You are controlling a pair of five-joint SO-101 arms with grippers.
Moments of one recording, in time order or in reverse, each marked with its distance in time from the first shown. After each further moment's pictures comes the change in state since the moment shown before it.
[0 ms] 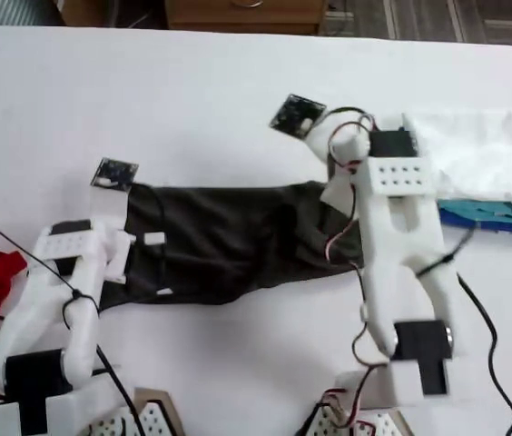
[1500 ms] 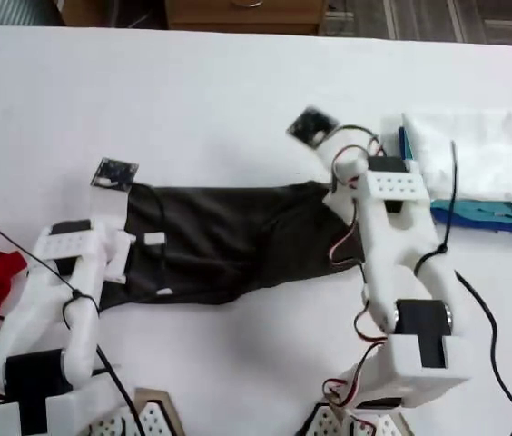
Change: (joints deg) left arm 0.0 0.0 0.0 0.0 0.0; right arm 4.3 7.0 12.7 -24.1 -8.6
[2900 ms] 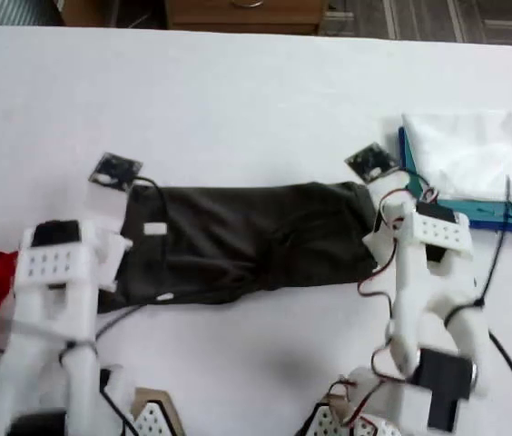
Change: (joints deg) left arm 1.6 -21.4 -2.7 21.6 -9.6; right arm 12.3 -16.5 22.1 -3.8 -0.7
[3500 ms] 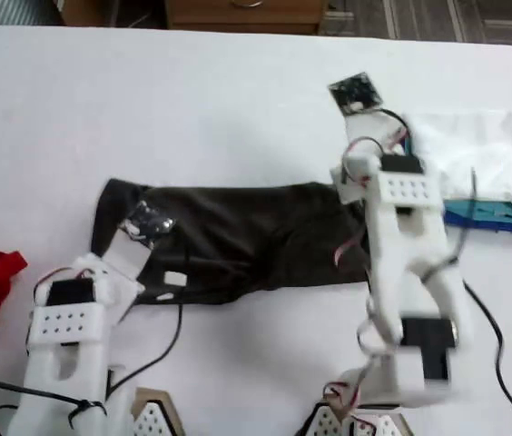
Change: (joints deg) left arm 1.1 -15.8 22.7 -11.4 -11.3; right arm -11.9 17.8 -25.5 0.5 -21.6
